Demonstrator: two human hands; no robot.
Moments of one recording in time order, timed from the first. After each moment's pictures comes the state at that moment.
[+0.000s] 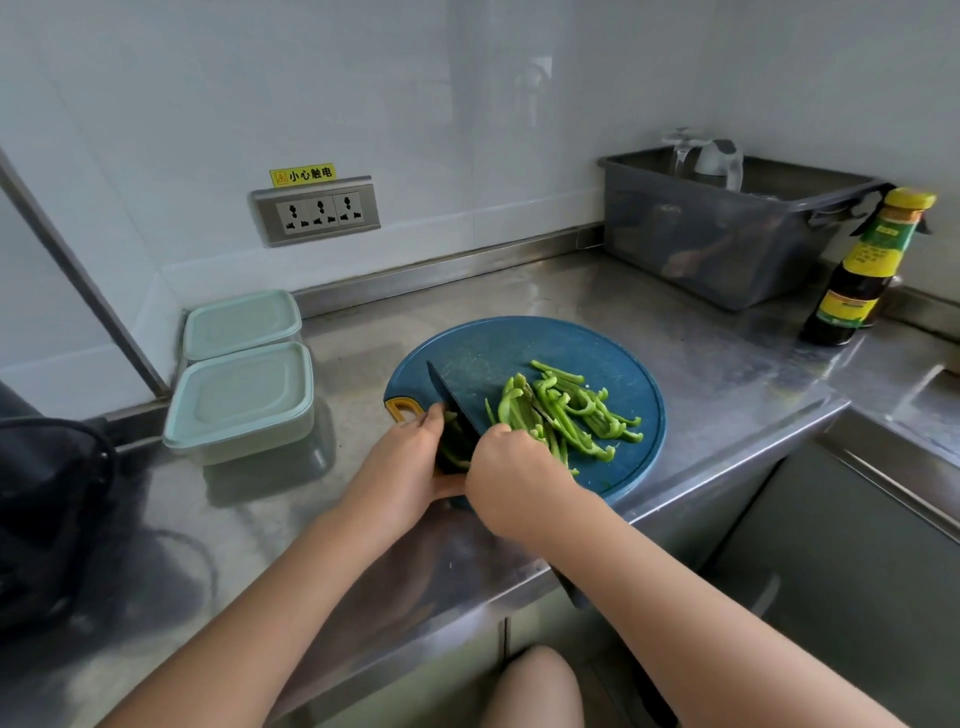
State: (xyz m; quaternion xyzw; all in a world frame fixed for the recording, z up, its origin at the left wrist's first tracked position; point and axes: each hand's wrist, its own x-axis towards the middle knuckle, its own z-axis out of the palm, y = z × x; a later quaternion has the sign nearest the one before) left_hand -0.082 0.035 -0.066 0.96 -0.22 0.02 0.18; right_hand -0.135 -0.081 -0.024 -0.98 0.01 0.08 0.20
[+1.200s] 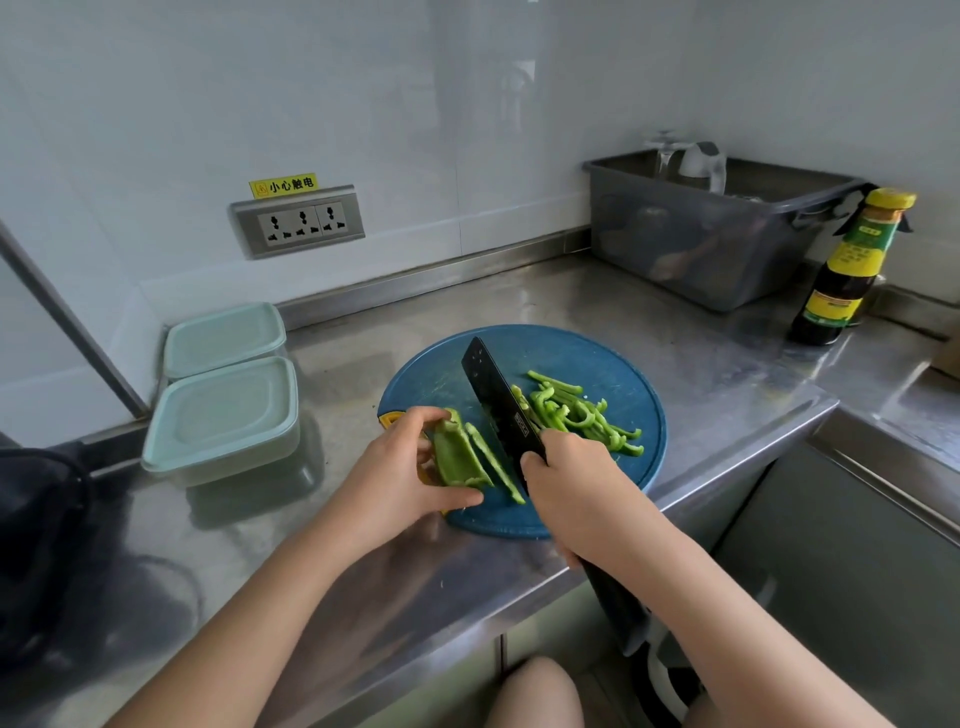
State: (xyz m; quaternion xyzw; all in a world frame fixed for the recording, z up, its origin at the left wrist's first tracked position) left_hand -0.077 0.039 -0.068 0.89 -0.18 -0.04 0.41; right_hand -0.141 -0.129 -0.030 -0.94 0.10 0.05 0.33
